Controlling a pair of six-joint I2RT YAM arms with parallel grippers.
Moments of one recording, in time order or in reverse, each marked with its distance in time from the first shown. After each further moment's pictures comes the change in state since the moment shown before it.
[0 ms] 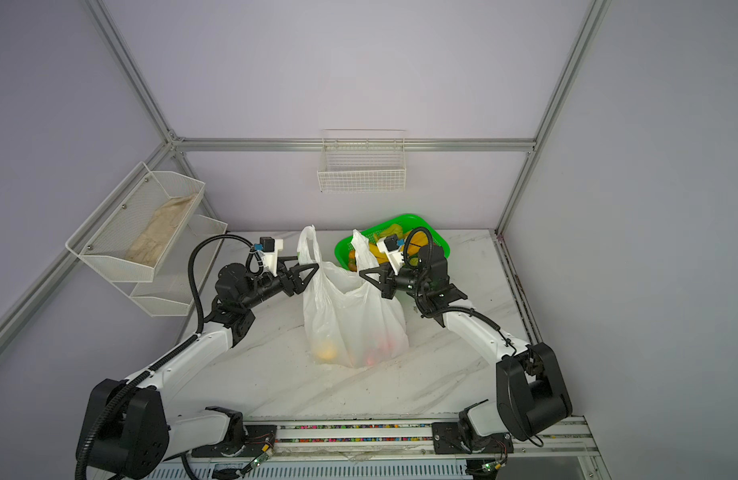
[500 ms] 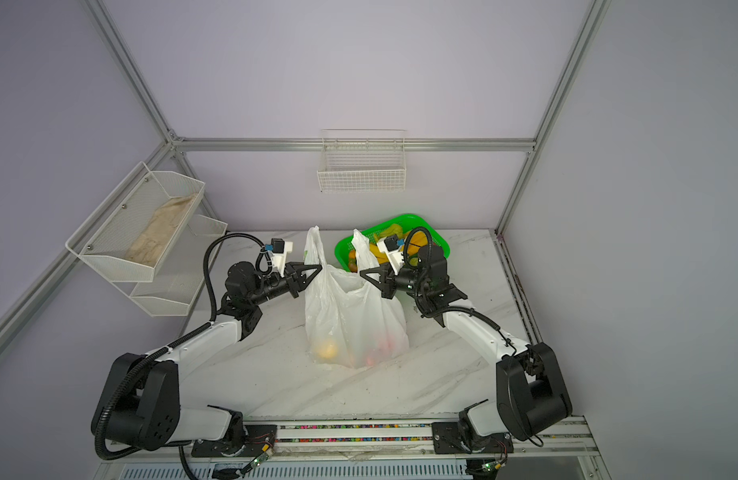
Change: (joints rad) left arm 0.001 0.117 0.005 0.112 0.135 -0.014; right arm 0.000 0.000 0.000 -0.027 0.027 0.000
